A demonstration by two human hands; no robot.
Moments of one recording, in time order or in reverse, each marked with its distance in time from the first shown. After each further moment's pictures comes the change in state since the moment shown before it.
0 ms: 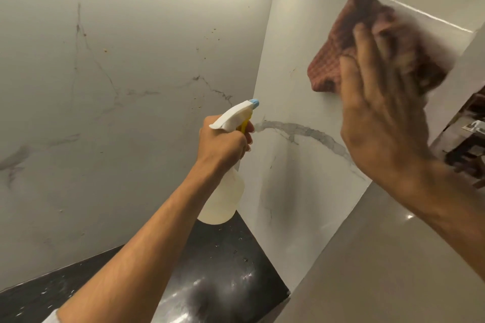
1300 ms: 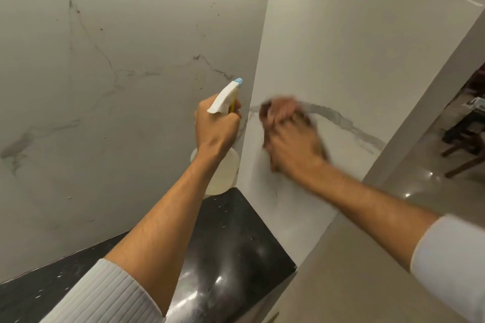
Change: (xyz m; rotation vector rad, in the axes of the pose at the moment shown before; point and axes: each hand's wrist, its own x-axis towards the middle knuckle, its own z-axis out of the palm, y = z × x) left_hand 0.034 -0.043 0.000 0.133 0.180 0.139; right_hand -0.041 -0.136 0.116 -0.356 -0.304 -0.319
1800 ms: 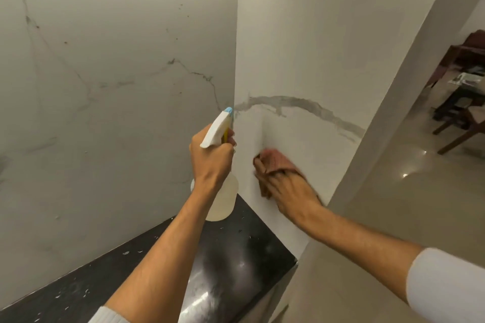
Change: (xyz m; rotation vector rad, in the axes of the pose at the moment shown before) left_hand -0.038 -0.028 0.013 -0.080 -0.066 -0.014; right_hand -0.071 -0.047 0.047 -0.340 -0.061 -0.255
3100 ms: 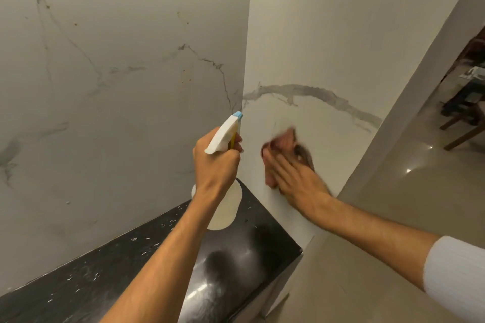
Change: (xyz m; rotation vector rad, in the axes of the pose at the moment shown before) left_hand -0.028 0.000 -0.022 0.047 -0.044 -0.031; right_hand -0.011 0.023 -0.022 0.099 -0.039 -0.084
